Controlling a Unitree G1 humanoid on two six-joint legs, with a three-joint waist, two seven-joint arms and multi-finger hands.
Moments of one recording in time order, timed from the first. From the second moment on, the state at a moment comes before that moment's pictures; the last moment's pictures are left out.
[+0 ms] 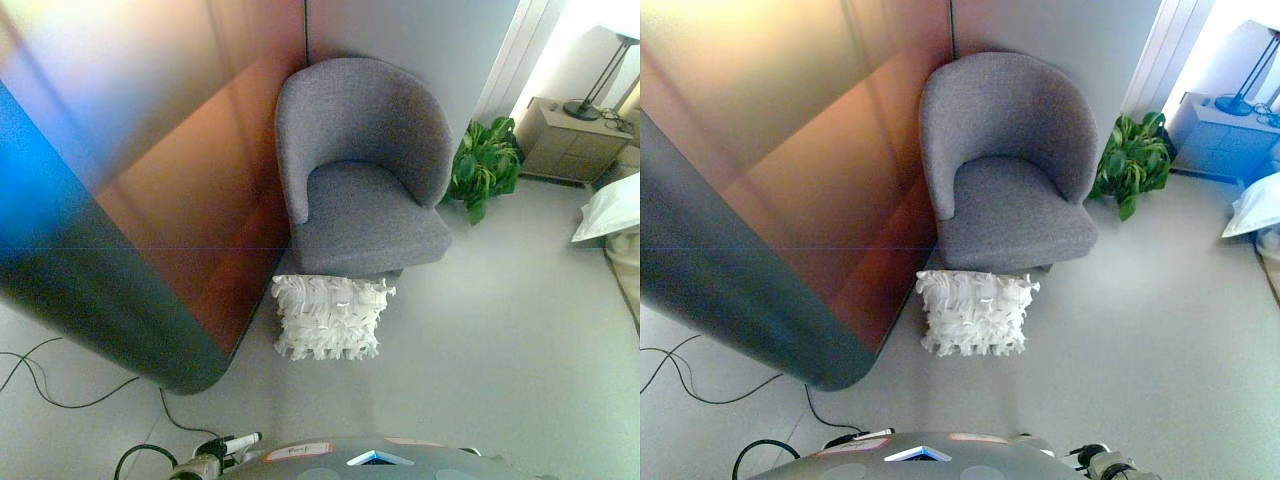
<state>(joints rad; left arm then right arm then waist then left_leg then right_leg) 0.05 0.20 -0.13 1.31 -0.29 0.12 0.09 0.04 -0.25 0.27 1.32 -0.06 0.22 0.03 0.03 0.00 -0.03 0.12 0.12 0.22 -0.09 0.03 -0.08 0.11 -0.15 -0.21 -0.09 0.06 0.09</state>
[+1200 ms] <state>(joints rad) 0.04 0.20 -0.13 1.30 -0.25 0.12 0.08 0.04 -0.25 0.27 1.32 -0.08 0.22 0.03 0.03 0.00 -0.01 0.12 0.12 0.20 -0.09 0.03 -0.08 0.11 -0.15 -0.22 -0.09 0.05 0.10</state>
